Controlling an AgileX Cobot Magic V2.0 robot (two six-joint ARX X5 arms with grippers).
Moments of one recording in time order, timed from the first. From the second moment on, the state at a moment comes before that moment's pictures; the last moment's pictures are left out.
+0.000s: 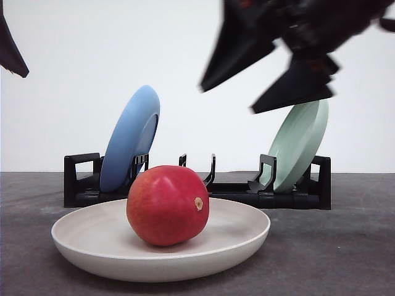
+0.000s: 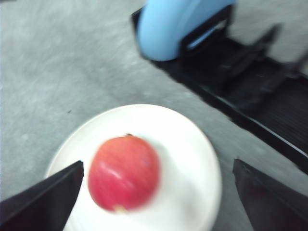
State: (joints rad) left_arx -0.22 0.77 0.68 -0.48 0.14 -0.05; right_arx 0.69 1.08 0.67 -0.13 -0.21 0.11
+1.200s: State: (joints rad) left_arx -0.22 0.77 0.68 -0.50 0.14 -0.05; right_arx 0.14 0.83 0.53 -0.29 -0.26 0.14
